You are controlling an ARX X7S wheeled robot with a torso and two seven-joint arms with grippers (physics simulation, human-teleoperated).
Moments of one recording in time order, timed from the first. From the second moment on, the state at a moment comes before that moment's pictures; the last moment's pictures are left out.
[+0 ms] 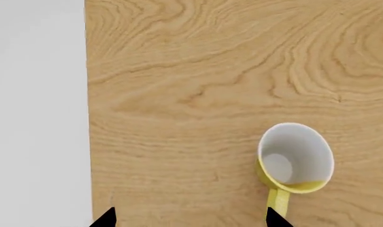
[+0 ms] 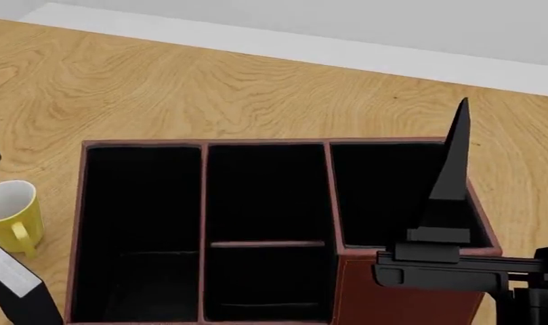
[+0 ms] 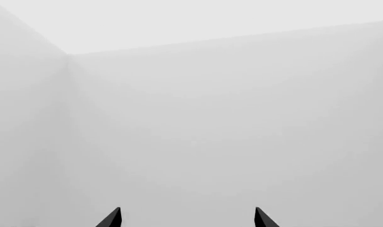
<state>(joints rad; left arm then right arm) -1.56 -0.20 -0.60 -1.30 -0.03 -0.79 -1.07 0.24 0.54 0.13 -0.97 0.57 0.50 0.42</state>
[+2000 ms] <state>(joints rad) -1.40 -0.12 -0.72 -1.30 0.03 -0.77 -1.02 0.22 0.59 0.10 -0.93 0.60 0.43 0.47</state>
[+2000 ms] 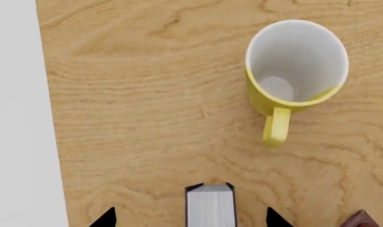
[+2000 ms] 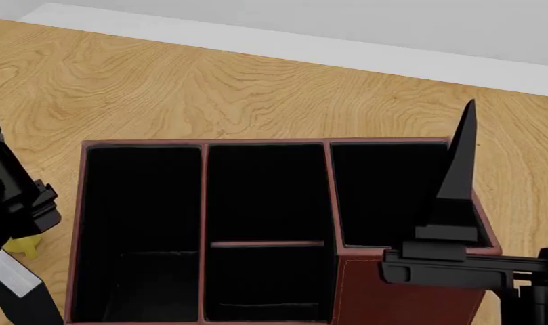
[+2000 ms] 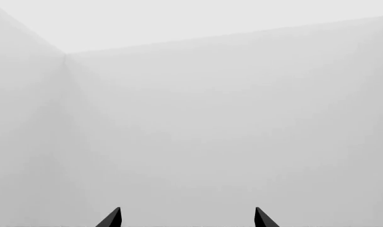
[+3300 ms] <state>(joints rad) -1.30 -0.11 -0.72 -1.30 0.02 -0.75 -0.98 0.24 0.60 0.04 -0.90 0.58 0.42 0.48</state>
